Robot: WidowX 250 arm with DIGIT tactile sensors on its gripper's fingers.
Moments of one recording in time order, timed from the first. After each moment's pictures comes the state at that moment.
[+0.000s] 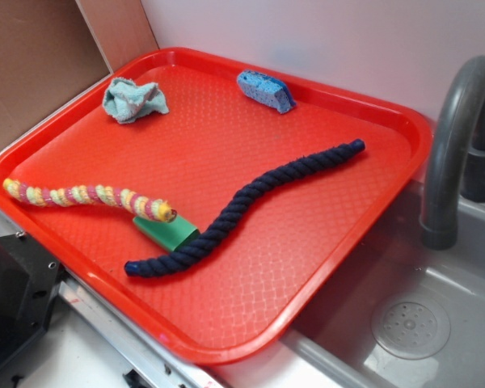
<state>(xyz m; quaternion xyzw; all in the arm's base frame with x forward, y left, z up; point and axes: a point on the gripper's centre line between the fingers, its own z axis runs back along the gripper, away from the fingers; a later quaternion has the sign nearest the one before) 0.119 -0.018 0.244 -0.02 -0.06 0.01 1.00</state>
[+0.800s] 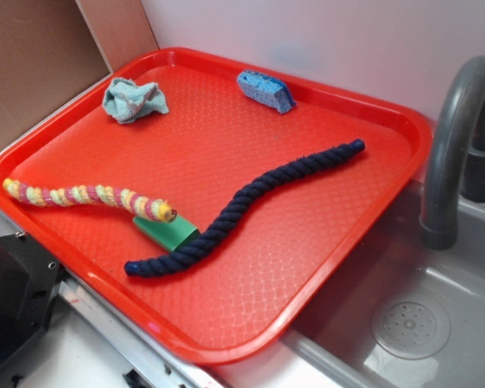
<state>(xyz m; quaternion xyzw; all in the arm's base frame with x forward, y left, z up) 0.114 -0.019 0.205 -0.01 -0.13 -0.19 0.97</state>
